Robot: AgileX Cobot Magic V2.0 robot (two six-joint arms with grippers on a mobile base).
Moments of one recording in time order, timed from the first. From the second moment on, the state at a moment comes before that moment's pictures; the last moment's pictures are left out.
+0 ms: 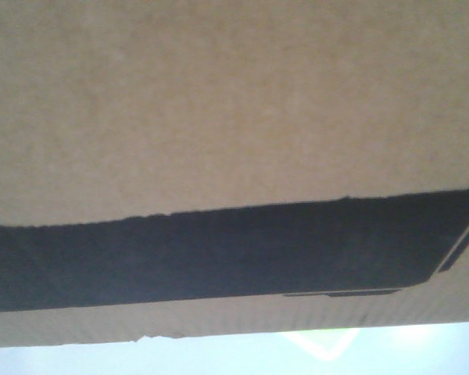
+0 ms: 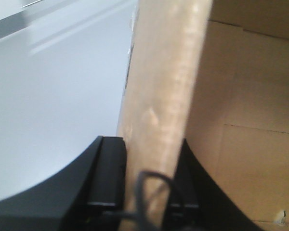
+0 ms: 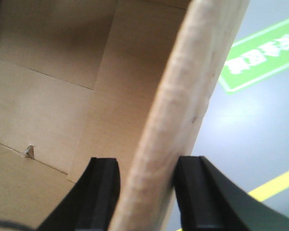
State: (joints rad) left arm -0.58 0.59 -1.09 0.25 1.26 -0.60; right arm 0.31 0.79 -1.19 0.18 1.20 -0.02
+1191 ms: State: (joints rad) left arm -0.58 0.59 -1.09 0.25 1.26 -0.60; right arm 0.31 0.79 -1.19 0.18 1.20 -0.02
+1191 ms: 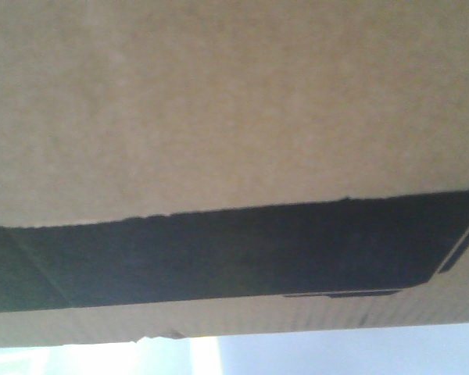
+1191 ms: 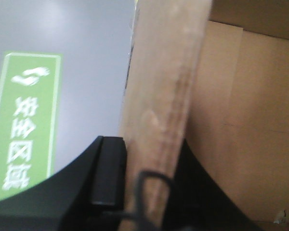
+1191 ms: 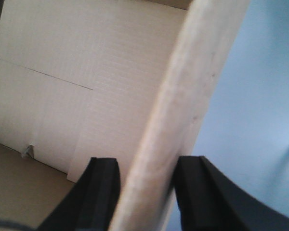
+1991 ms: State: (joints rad) left arm -0.58 0.59 -1.09 0.25 1.26 -0.60; right arm 0.31 0.79 -1.19 0.18 1.20 -0.02
